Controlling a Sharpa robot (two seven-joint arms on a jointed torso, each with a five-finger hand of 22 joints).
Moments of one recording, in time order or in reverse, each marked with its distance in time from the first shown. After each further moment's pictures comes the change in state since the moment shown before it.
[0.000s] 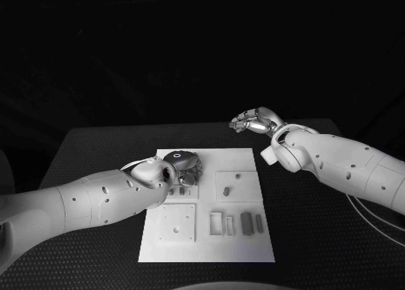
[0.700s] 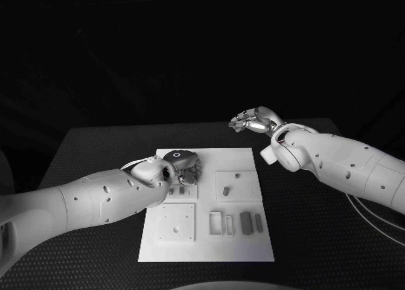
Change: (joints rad) left arm -0.005 0.011 0.004 -0.022 -0.002 0.001 0.009; left_hand -0.010 0.024 0.003 0.003 -0.007 0.039 0.007 0.015 -0.005 0.052 -0.002 -0.002 0.010 0.020 0.001 0.019 -0.006 0.004 0.018 -0.003 0.000 0.005; right arm 0.000 -0.002 0.000 0.003 0.000 0.000 0.000; right_hand 0.000 0.000 0.000 0.000 0.000 0.000 0.000 0.000 -0.001 0.000 0.000 -0.004 0.000 0.000 0.000 0.000 0.000 0.000 0.000 0.000 0.000 0.001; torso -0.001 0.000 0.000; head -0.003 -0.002
